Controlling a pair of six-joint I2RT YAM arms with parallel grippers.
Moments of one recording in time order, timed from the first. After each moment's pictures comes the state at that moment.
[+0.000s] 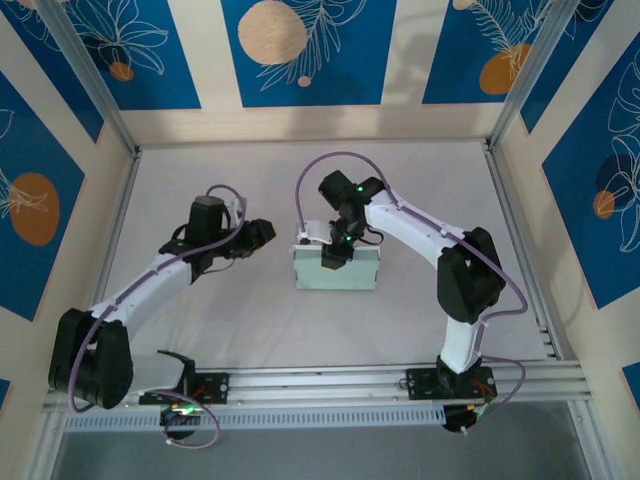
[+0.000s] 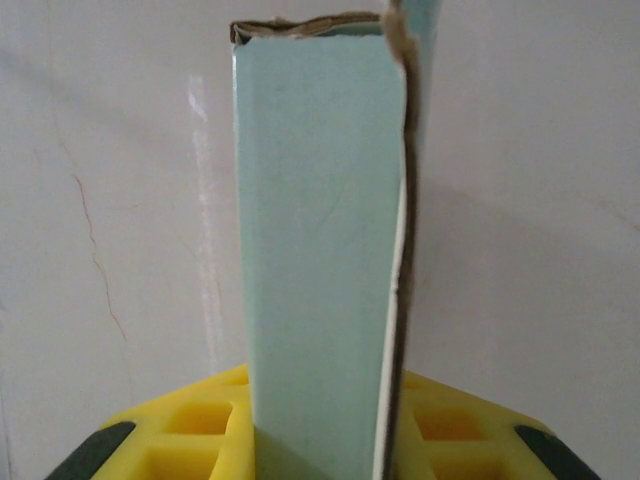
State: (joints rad) left arm -0.35 1.28 0.78 -0.17 0.54 -0.82; right arm 0.66 1.83 1.53 -1.10 -0.37 -0.81
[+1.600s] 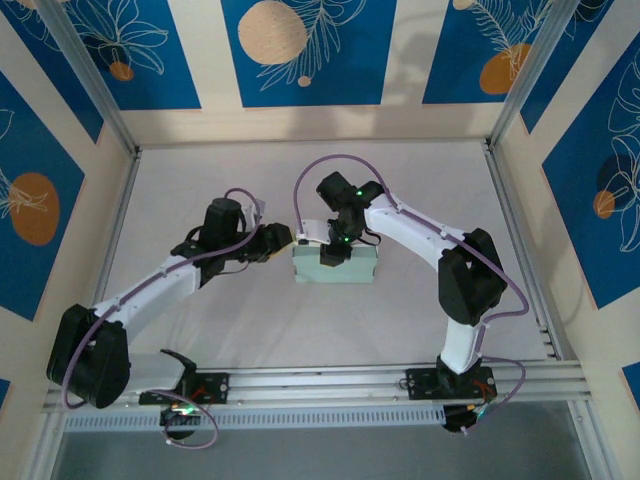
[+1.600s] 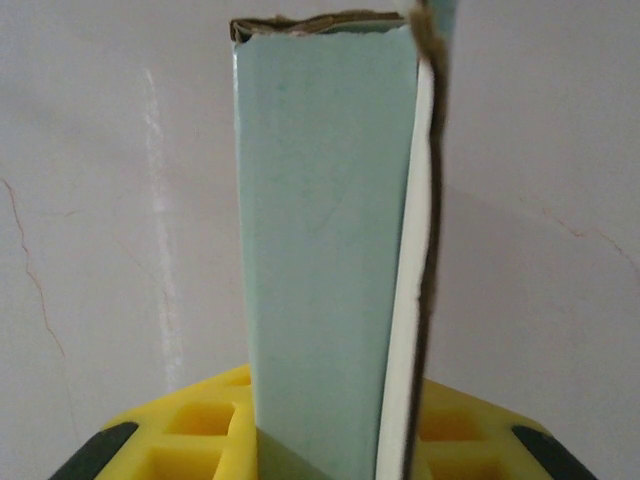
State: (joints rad) left arm -0.46 1.28 0.80 -0.13 0.55 -0.90; right arm 0.67 1.82 1.50 -1.01 -0.30 -0.81
